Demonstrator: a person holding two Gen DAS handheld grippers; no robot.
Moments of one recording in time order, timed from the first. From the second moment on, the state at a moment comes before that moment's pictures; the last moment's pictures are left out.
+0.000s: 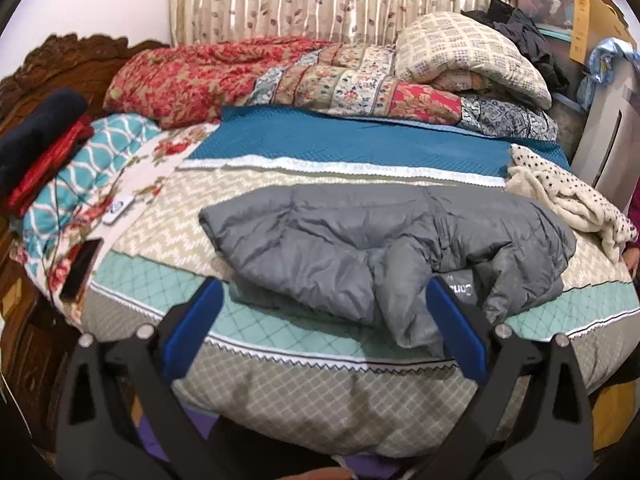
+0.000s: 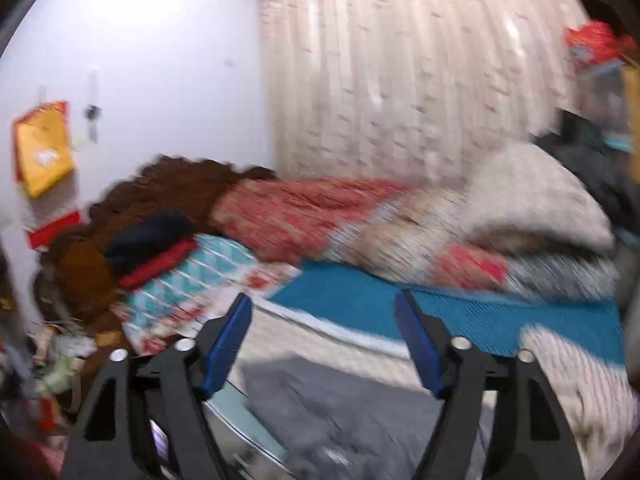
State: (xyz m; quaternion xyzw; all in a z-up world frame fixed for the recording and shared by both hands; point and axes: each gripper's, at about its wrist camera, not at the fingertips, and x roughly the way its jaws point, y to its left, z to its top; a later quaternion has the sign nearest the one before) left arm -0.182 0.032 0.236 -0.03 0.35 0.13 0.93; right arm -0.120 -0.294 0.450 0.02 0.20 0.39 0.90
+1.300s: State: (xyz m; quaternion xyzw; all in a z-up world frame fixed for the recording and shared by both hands) left arm -0.154 -0.020 0.238 0.00 0.40 0.08 0.91; right arm -0.152 -0.340 0.209 0.09 0.48 0.22 0.84
